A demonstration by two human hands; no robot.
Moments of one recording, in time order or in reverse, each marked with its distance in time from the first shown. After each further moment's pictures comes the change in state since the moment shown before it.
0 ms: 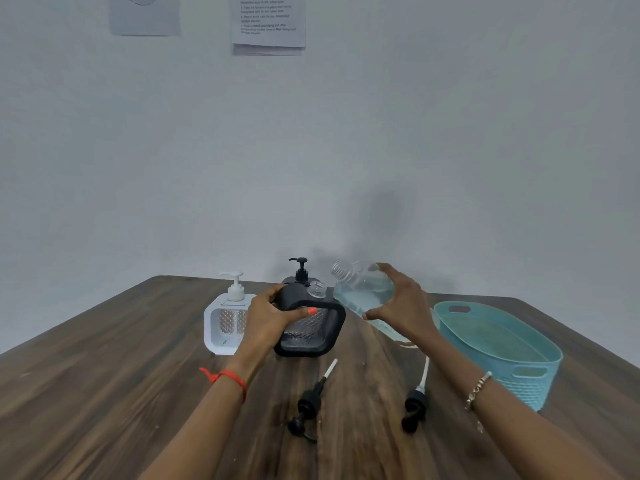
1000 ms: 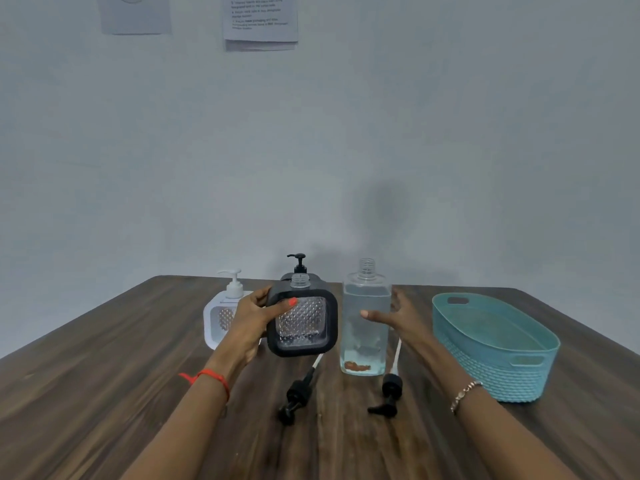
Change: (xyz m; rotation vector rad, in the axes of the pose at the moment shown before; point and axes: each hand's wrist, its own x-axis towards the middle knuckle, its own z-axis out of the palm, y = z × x) left_hand -0.006 0.004 -0.017 -0.256 -0.112 -0.125; right_hand -0.004 0.054 0.031 0.779 -0.199 0.351
